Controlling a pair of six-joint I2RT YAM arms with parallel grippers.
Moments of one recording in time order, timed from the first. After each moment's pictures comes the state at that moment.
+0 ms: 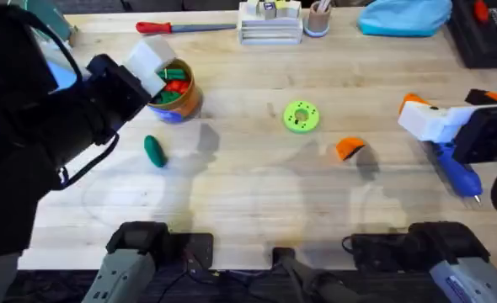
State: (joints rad) left arm -0.01 0.70 0.85 -0.78 0.05 -0.71; right arm 0.00 0.46 0.75 -0.85 -0.03 0.00
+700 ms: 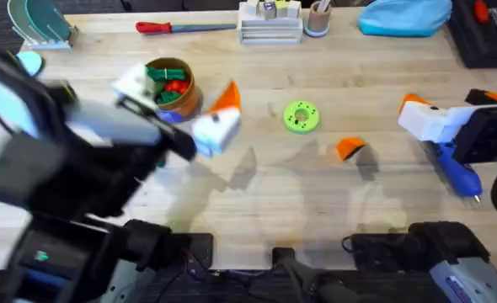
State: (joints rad) left arm -0.21 0.31 0.36 -0.11 0.33 -0.05; right arm 0.00 0.46 0.75 -0.85 -0.03 0.00
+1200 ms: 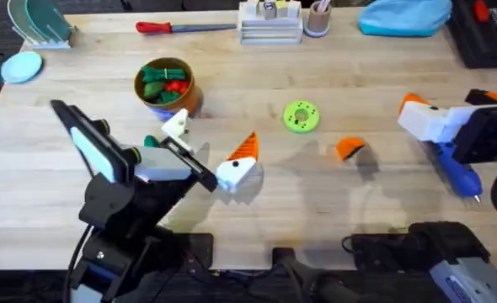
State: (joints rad) left arm -0.34 0.01 0.01 -0.06 0.35 -0.13; right arm 0.00 0.46 0.75 -0.85 -0.03 0.00
